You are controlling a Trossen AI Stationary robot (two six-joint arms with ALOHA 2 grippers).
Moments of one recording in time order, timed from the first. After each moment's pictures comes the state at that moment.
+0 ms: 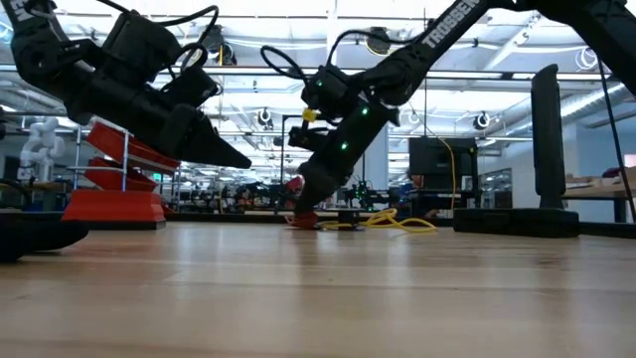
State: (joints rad) left arm 0.13 1.32 0.27 0.69 -0.11 0.08; right arm -0.29 2.09 1.36 -0.13 0.12 -0.18
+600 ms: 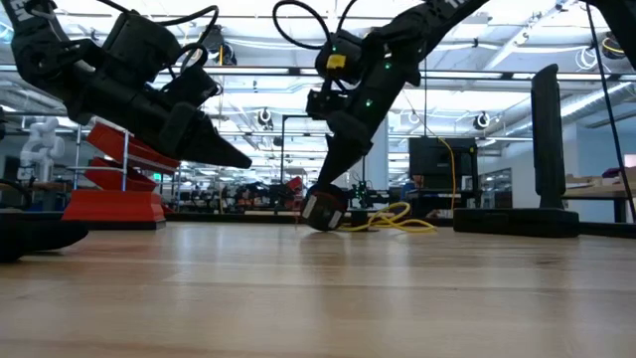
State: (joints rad) left arm 0.14 1.32 0.27 0.69 -0.11 0.06; right arm -0.27 1.92 1.36 -0.42 -0.03 -0.16
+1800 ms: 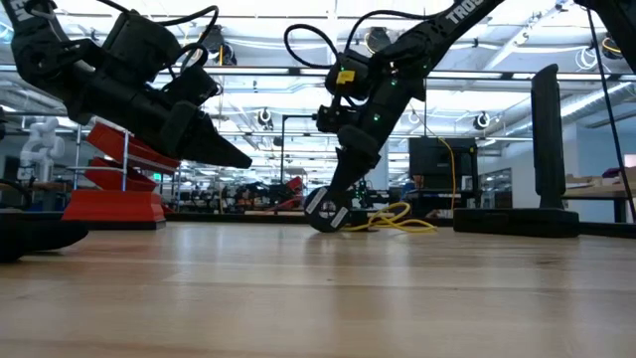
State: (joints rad) left arm 0.13 1.32 0.27 0.69 -0.11 0.06; right arm -0.33 1.92 1.30 -0.36 -0.11 -0.17
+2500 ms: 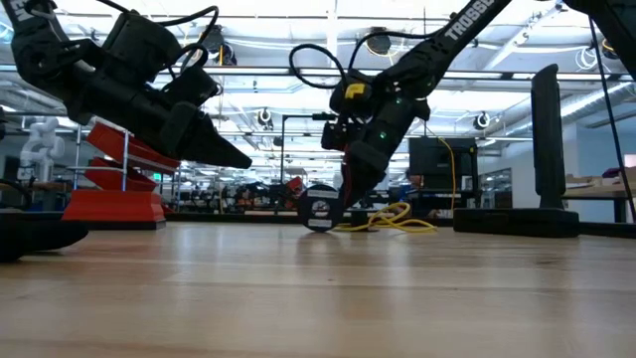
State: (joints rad) left arm 0.13 1.32 0.27 0.69 -0.11 0.06; right arm -0.36 1.95 1.23 -0.29 -0.21 -0.22
